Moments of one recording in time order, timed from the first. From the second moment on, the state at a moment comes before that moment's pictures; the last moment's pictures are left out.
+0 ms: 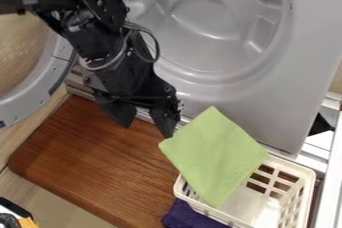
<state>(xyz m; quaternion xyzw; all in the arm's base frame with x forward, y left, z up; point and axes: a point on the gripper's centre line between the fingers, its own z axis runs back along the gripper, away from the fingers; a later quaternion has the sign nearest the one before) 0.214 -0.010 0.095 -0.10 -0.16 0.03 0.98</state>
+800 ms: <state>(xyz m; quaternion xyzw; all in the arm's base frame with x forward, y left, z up) 0.229 -0.038 0.046 -0.08 -0.12 0.02 0.99</state>
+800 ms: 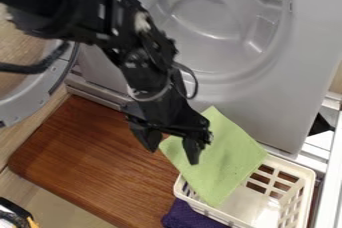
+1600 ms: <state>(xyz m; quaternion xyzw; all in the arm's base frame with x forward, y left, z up) 0.232 -0.037 -0.002 -0.04 -0.05 0.06 1.00</state>
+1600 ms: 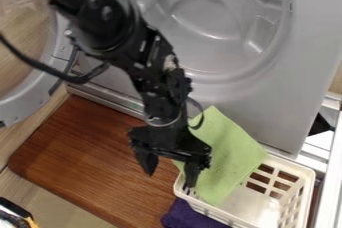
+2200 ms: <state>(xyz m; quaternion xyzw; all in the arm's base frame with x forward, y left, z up) 0.254 -0.057 -0.021 -0.01 -0.05 0.04 1.00</state>
